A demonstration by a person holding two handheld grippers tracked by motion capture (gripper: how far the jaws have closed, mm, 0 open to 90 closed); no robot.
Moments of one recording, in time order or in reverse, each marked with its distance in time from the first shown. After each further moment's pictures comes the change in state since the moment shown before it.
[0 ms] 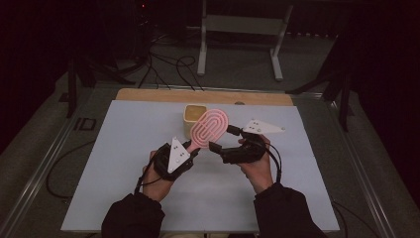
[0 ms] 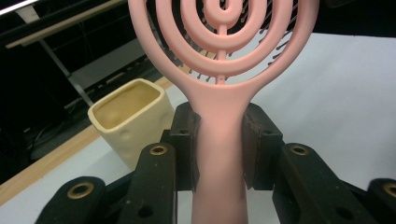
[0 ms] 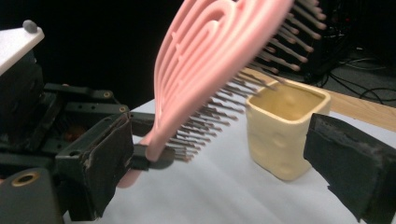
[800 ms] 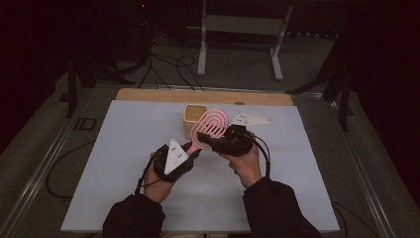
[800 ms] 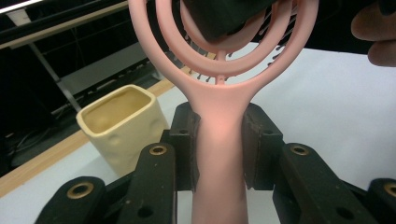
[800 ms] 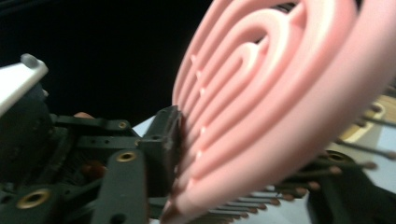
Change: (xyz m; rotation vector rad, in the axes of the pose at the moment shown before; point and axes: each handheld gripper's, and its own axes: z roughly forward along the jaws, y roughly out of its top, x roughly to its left) left arm -0.001 -0.004 -0.001 -0.043 -0.038 -0.039; right arm 0.008 0.013 0.029 0.017 0.079 0.056
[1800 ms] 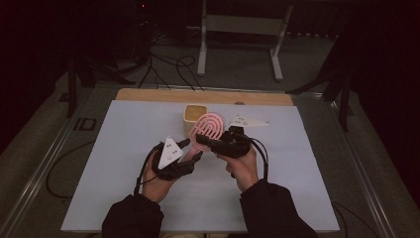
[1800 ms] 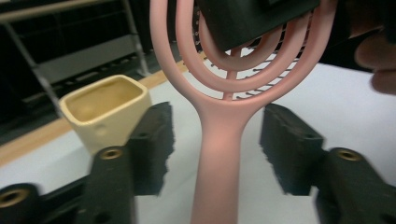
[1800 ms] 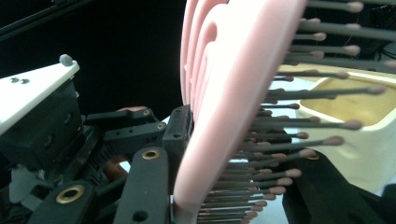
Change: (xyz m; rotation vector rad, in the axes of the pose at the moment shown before) left arm 0.013 -0.008 0.000 -0.010 -0.069 -0.124; right arm -0.001 -0.009 0.006 -0.003 0.040 0.084
